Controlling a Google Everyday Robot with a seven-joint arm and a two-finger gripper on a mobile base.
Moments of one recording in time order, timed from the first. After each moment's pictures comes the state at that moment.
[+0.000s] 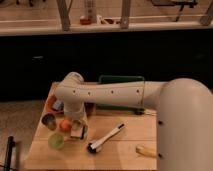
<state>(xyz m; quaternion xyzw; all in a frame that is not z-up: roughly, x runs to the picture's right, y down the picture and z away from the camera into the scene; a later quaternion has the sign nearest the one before) -0.147 0.174 0.729 -0.26 -0.28 -0.61 0.70</state>
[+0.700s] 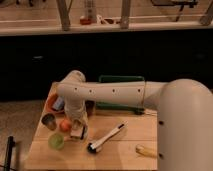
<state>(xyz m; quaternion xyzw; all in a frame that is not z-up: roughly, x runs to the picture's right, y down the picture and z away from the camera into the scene) -0.143 0.173 0.727 -0.27 -0.29 -0.59 0.70</state>
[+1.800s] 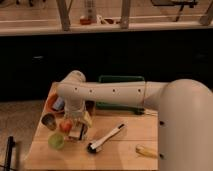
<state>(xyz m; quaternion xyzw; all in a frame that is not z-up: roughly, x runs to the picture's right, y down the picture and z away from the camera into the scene) -0.143 0.177 0.723 -0.28 -0.29 -0.59 0.70</state>
